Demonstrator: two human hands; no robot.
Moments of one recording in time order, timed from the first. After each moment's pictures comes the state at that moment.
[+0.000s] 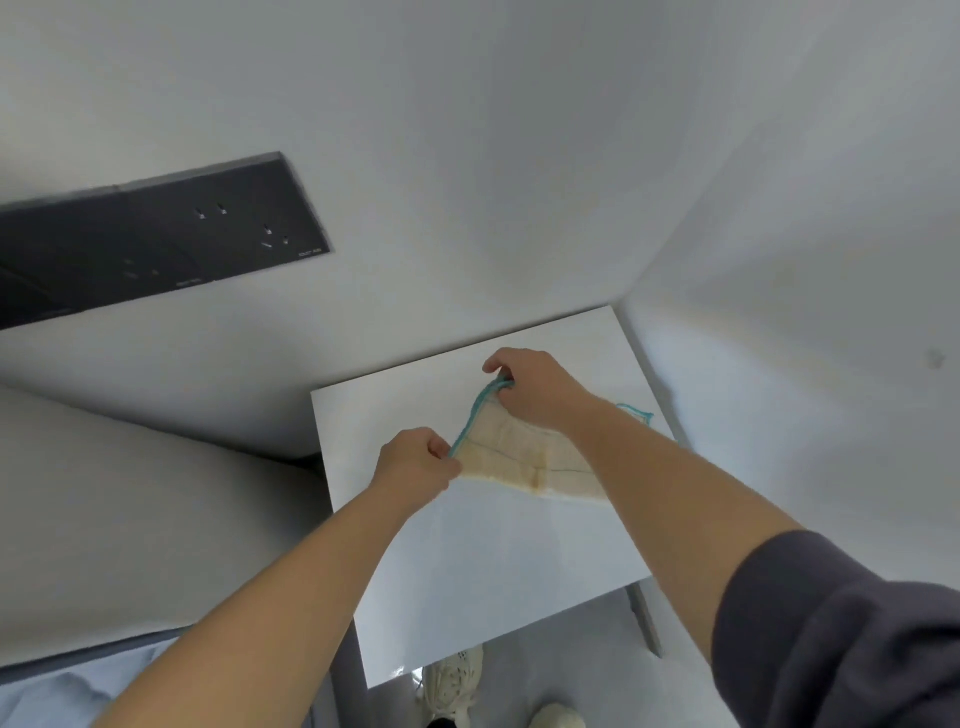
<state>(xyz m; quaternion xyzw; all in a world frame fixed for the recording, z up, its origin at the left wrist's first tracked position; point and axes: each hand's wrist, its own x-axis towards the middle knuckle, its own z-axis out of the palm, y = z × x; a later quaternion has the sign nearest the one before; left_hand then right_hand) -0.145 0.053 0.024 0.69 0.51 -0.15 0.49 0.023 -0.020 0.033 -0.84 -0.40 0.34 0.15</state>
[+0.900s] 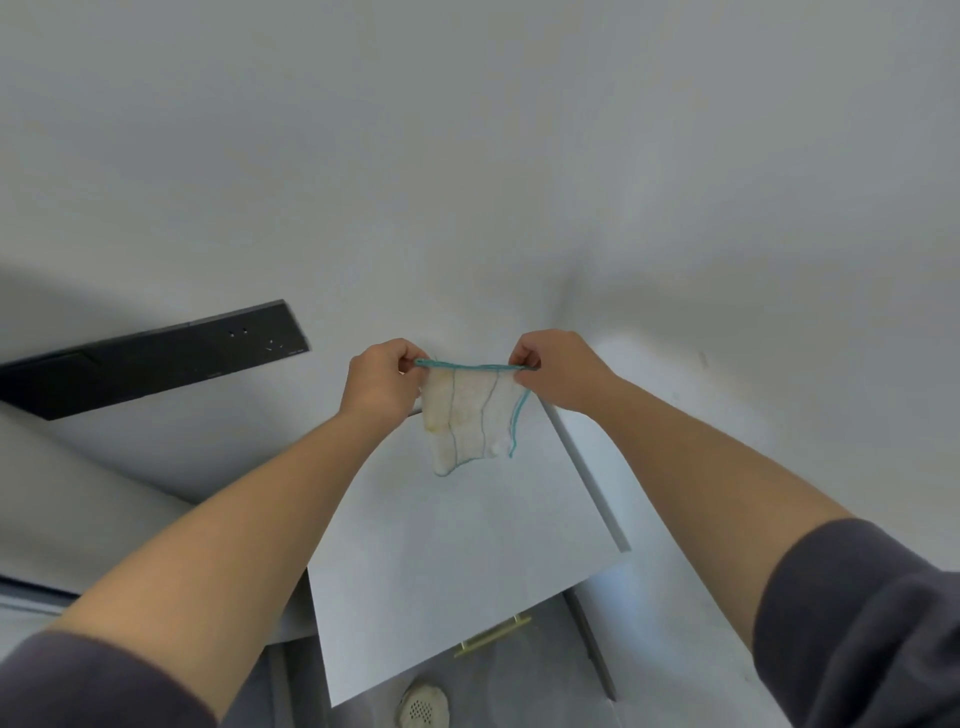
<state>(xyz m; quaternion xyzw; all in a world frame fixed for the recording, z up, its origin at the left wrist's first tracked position) -0.079 0.054 0.205 0.80 0.40 0.10 0.44 0.078 -0.098 0.216 -0.87 -0.40 0.21 0.19</state>
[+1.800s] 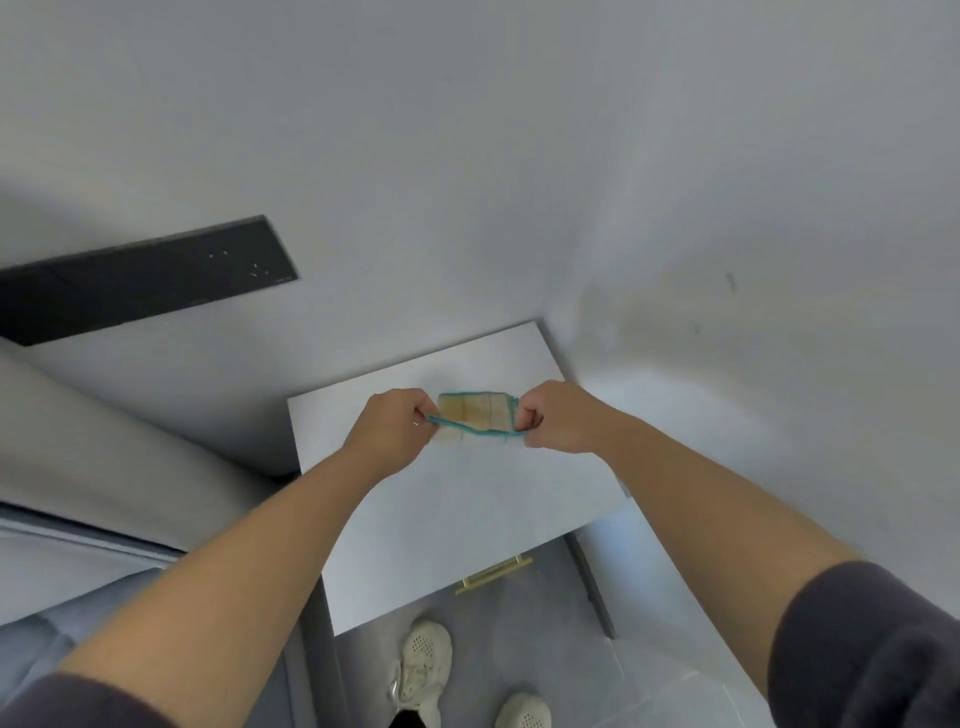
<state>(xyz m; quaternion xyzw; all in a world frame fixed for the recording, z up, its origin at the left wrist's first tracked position) -0.136 0.007 0.131 0.84 0.37 -0.09 0.40 0.026 -0.153 0.140 -0.83 -0.41 0.37 0.08</state>
